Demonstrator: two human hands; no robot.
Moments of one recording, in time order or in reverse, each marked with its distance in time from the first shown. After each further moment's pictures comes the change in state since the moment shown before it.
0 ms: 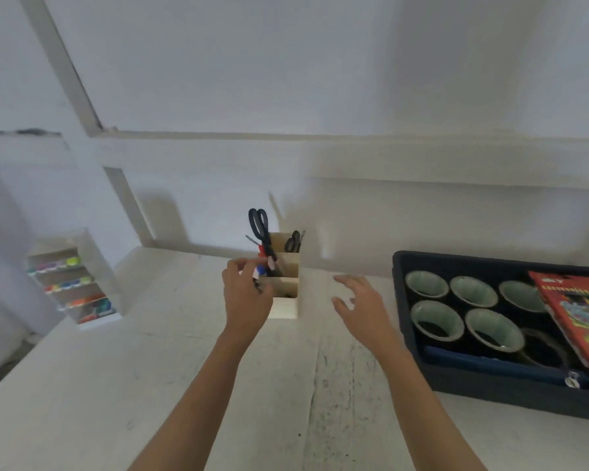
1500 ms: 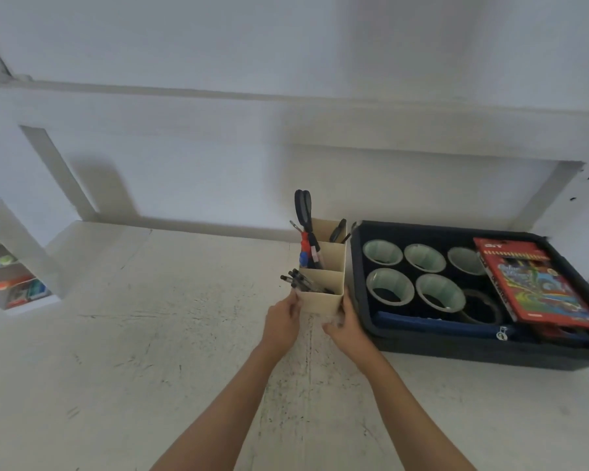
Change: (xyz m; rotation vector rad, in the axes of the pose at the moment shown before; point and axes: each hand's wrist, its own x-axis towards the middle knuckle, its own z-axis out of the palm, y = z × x) left_hand -0.086 0.003 0.115 -0.109 -0.569 -0.112; right_hand -0.050 0.086 0.013 0.253 -0.176 0.537
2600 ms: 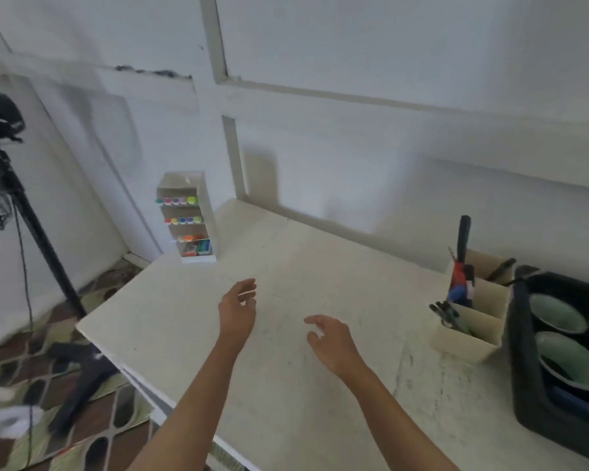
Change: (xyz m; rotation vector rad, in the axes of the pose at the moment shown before) left_hand -0.066 -0.143 -0.211 -0.283 0.697 -0.334; right_hand -0.017 -0.092 0.198 -0.367 -0.334 -0.310
